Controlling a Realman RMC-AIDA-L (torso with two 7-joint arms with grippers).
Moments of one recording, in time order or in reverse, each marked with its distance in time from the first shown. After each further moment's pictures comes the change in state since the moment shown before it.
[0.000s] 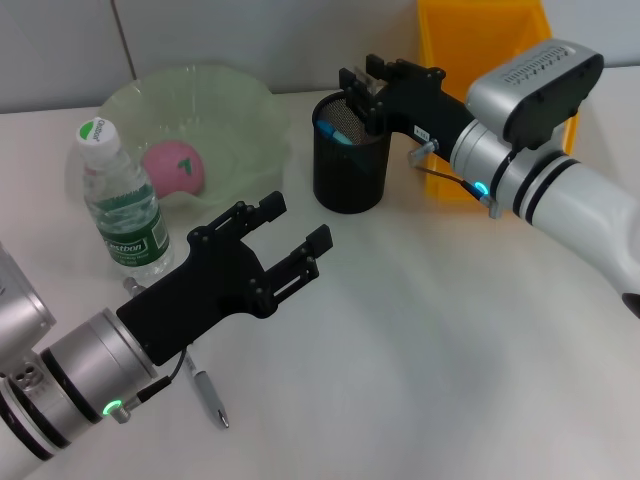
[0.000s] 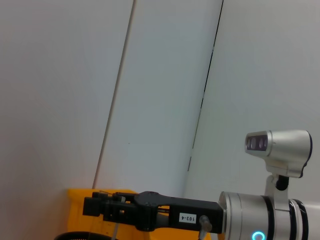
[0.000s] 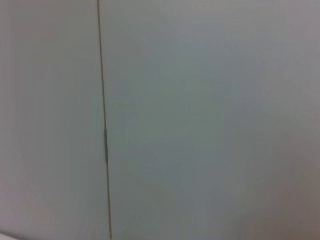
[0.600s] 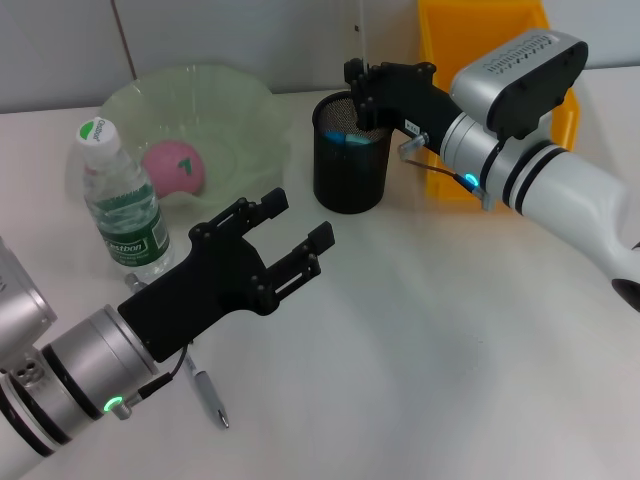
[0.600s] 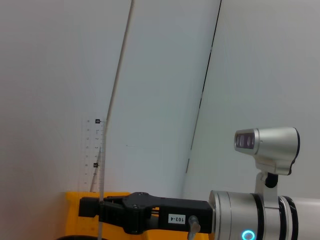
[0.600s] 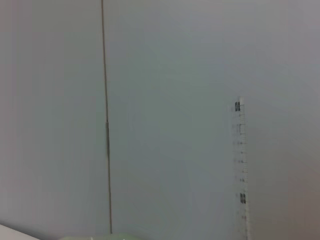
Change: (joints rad) left arm -0.009 0.004 0.011 0.001 -0.014 0.000 0.003; right arm 0.034 0.000 -0.002 0.000 -0.002 0.055 -0.001
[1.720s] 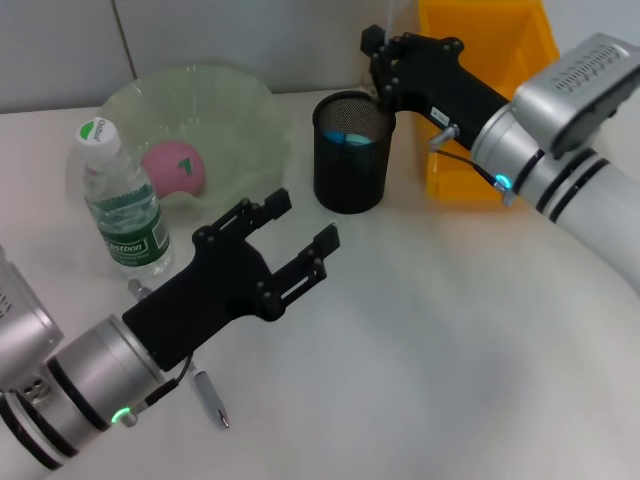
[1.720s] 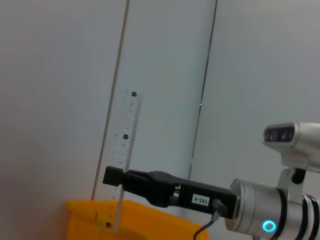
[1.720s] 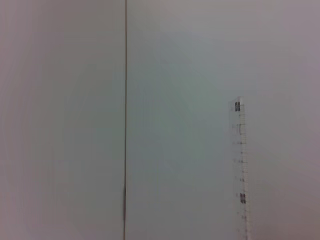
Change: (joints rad) left arm 0.018 0.002 0.078 0.017 -0.106 -0.001 0.101; right arm -0.078 -0.003 -0.010 -0.040 -0.005 -0.244 -0.013
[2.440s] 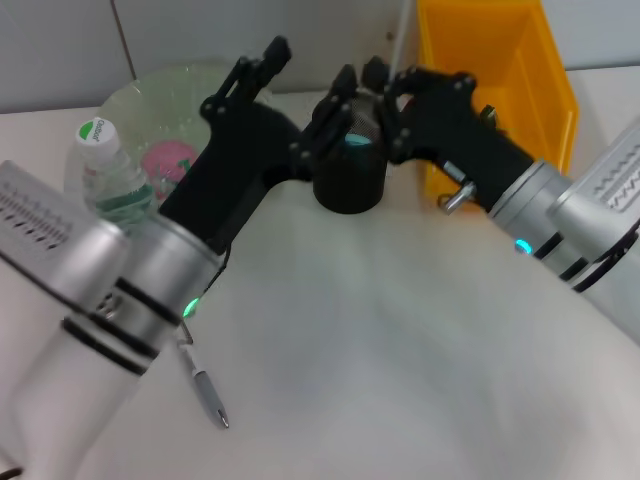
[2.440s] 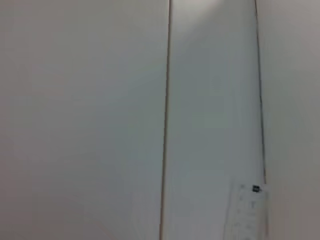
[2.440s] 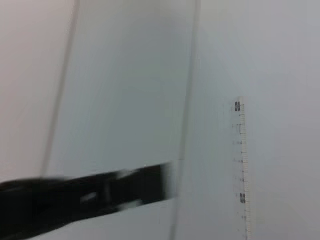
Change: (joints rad) left arm -0.175 -0.044 0.277 0.090 -0.760 -0.032 0.603; right arm -0.107 0.003 -0.046 0.095 0.005 -0.298 -0.205
